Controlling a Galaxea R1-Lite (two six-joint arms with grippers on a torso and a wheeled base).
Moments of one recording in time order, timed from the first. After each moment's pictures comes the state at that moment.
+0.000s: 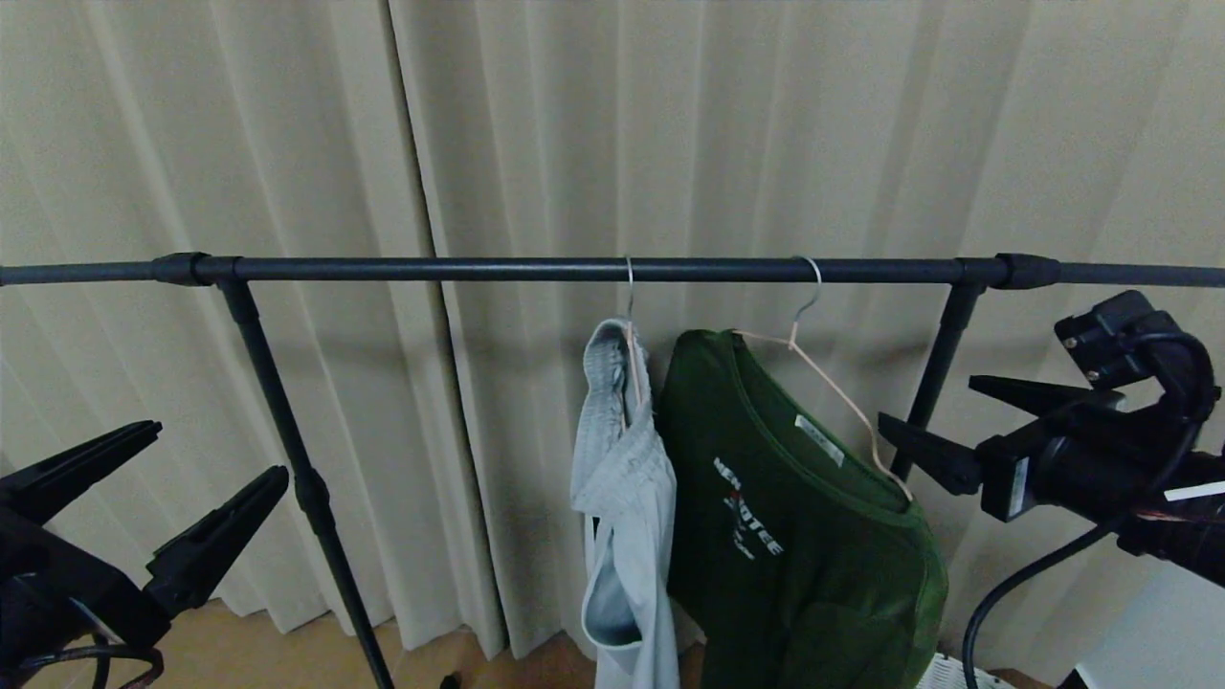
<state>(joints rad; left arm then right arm) -0.20 1.01 -0.15 -0.89 -0.08 0.14 0.33 1.36 -0.49 -0.64 -0.01 -0.08</state>
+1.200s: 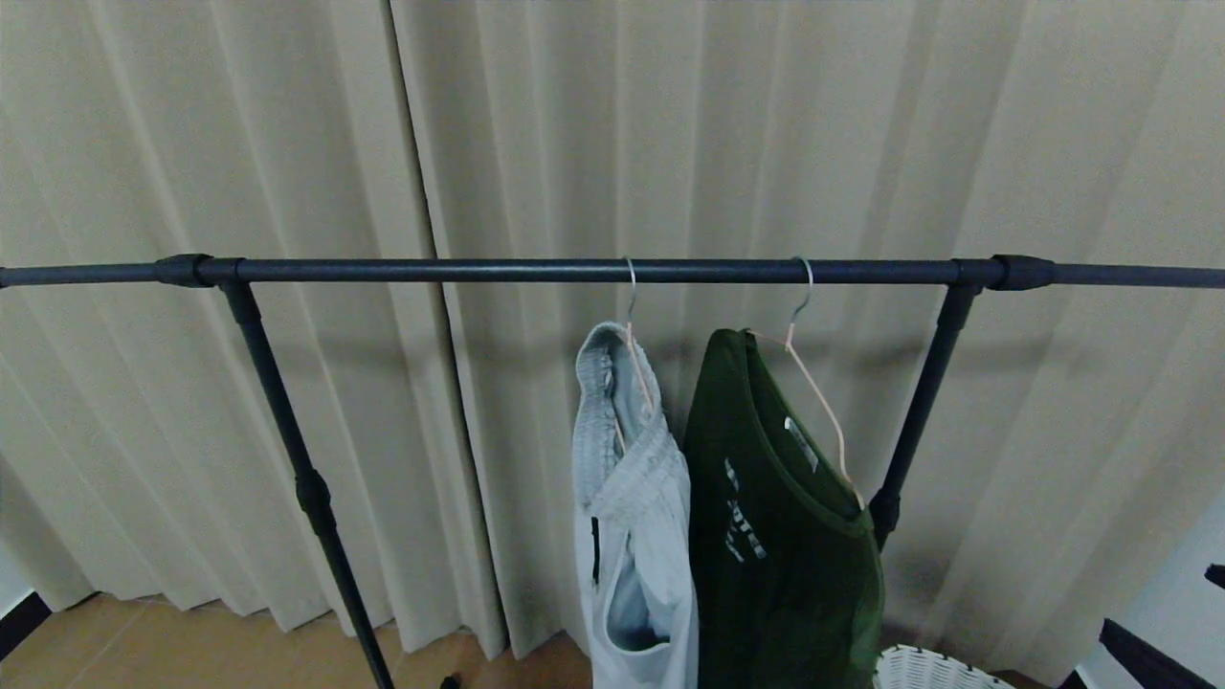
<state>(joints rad) 0.05 0.25 -0.03 -0.03 -0.13 0.06 0.22 0.65 -0.21 -0.15 -0.01 -0.05</state>
